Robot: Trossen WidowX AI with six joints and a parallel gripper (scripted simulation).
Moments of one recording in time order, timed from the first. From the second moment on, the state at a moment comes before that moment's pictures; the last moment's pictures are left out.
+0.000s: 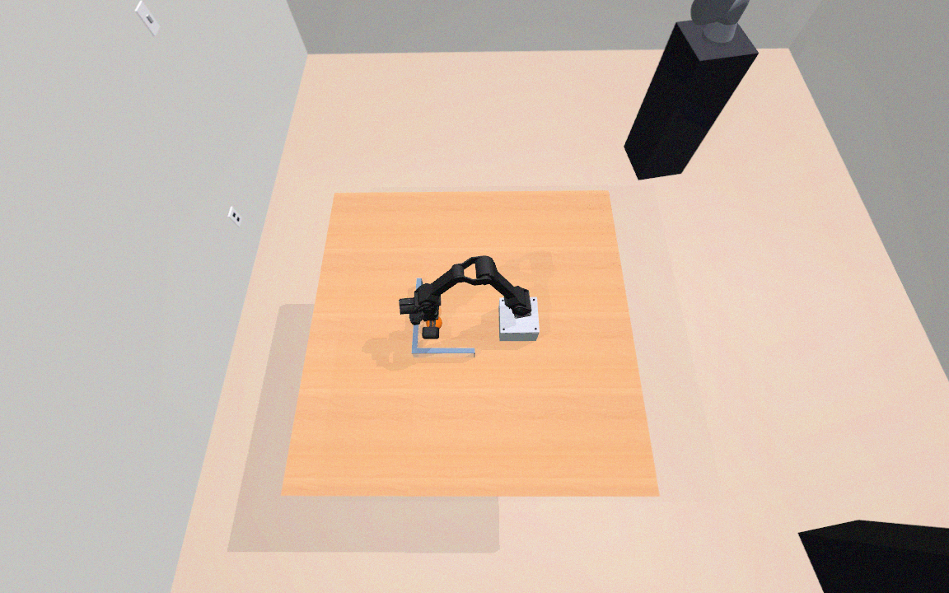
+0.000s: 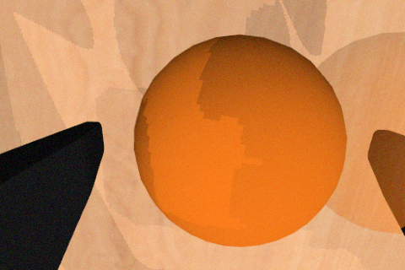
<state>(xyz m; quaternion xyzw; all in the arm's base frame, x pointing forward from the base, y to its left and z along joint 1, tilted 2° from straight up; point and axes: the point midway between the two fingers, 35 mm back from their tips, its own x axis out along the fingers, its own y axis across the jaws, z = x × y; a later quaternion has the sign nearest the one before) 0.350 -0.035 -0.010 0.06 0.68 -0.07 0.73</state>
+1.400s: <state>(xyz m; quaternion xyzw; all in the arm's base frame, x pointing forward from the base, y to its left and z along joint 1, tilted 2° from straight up) 0.342 -0.035 0.120 0.05 0.68 -0.07 0.73</state>
